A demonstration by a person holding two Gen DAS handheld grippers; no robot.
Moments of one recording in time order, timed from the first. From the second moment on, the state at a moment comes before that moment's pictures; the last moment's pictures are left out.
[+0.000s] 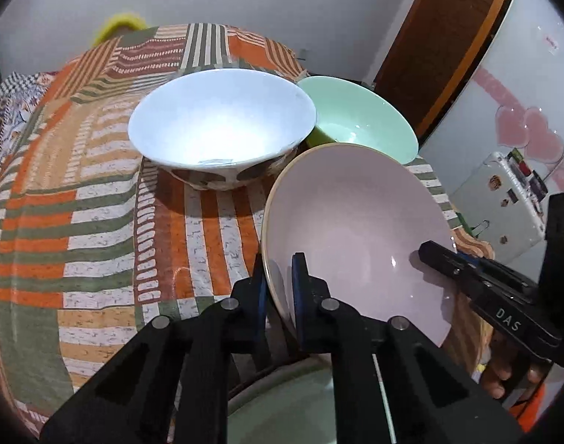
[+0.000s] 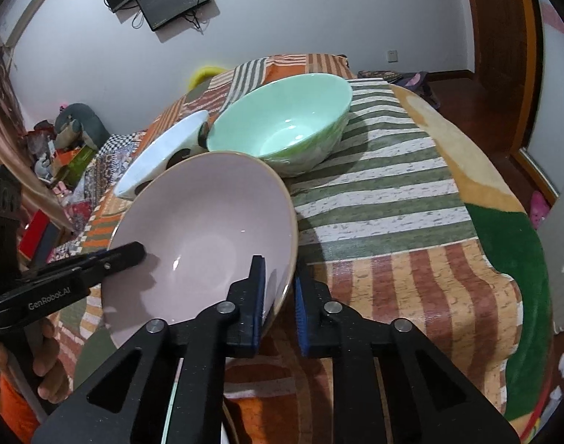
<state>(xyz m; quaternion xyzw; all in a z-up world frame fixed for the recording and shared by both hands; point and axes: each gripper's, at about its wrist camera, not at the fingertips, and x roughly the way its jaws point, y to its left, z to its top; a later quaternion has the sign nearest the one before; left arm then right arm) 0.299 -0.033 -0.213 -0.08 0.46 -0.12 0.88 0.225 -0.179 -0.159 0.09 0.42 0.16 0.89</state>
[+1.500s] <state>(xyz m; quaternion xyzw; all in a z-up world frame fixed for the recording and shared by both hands) 0.104 0.005 -0.103 -0.05 0.37 -0.06 0.93 0.118 -0.131 -0.083 0.04 0.36 0.21 0.91</state>
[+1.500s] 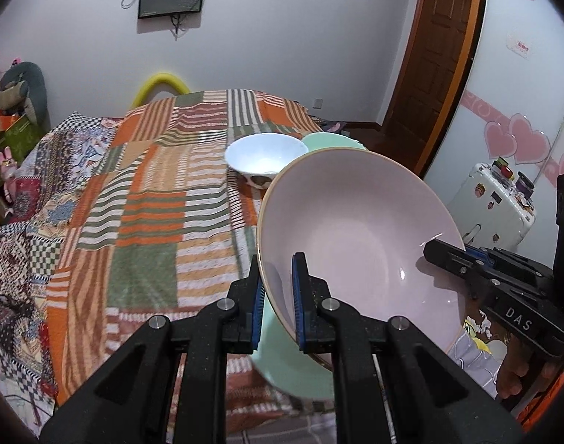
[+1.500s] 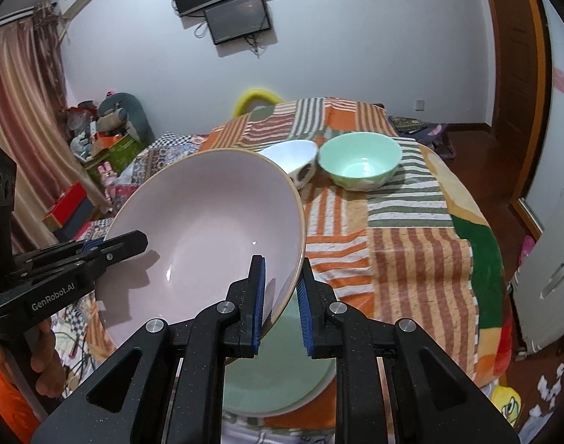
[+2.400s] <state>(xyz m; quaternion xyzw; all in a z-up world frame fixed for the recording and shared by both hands) 0.073 0.124 -0.152 -0.11 0.40 0.04 0.91 0.111 -0.015 -0.121 -0.01 0.41 0.30 0.86</state>
